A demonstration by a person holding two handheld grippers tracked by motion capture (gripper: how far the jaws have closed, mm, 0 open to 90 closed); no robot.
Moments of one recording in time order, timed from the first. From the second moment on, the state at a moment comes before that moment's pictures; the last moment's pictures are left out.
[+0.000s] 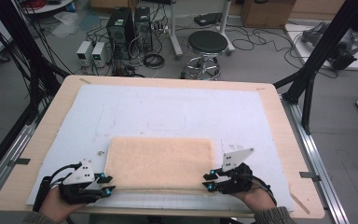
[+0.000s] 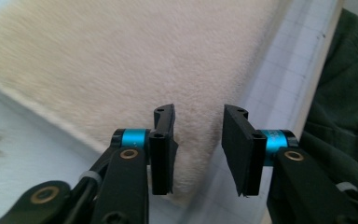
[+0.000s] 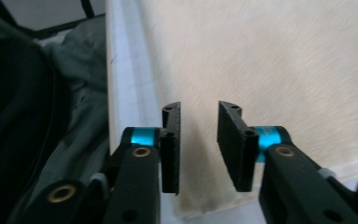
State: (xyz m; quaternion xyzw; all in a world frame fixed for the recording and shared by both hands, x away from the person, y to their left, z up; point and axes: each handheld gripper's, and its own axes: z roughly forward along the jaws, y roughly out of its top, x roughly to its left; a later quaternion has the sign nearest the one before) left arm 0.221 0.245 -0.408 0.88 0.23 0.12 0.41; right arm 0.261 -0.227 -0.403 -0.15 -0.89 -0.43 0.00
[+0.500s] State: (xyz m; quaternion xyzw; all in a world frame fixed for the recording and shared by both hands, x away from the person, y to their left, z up) left arm 0.283 0.254 -0.389 0.82 0.30 0.19 0.44; right arm 0.327 -0.218 -0.379 -0.21 -0.87 -0.43 -0.08
